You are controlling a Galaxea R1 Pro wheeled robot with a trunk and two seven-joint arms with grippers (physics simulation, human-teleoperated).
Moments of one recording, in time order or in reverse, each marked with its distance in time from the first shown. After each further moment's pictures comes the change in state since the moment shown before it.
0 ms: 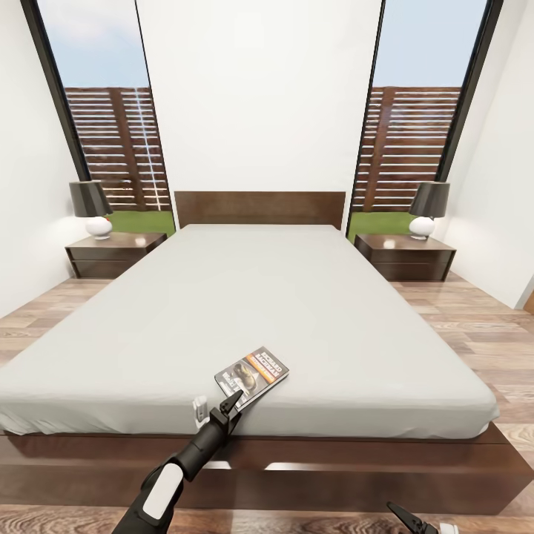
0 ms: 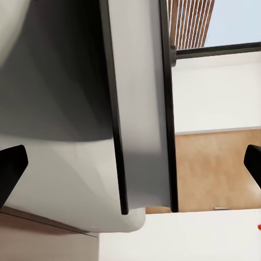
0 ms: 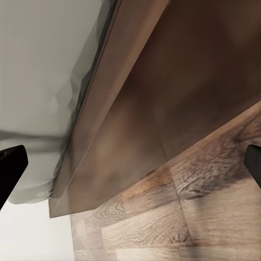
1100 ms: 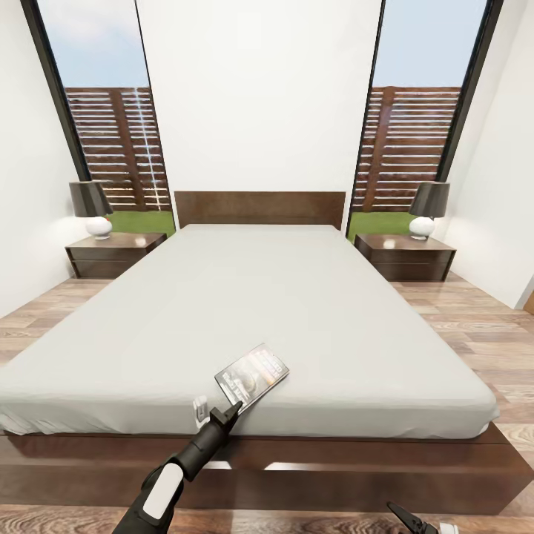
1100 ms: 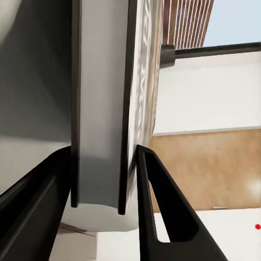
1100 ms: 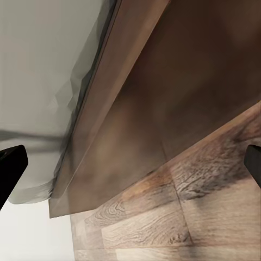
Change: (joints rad) left arm 0.000 -0.001 0.000 0.000 0.003 0.007 -0.002; right arm 0.000 0.000 0.000 0.000 0.000 0.000 0.000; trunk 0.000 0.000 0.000
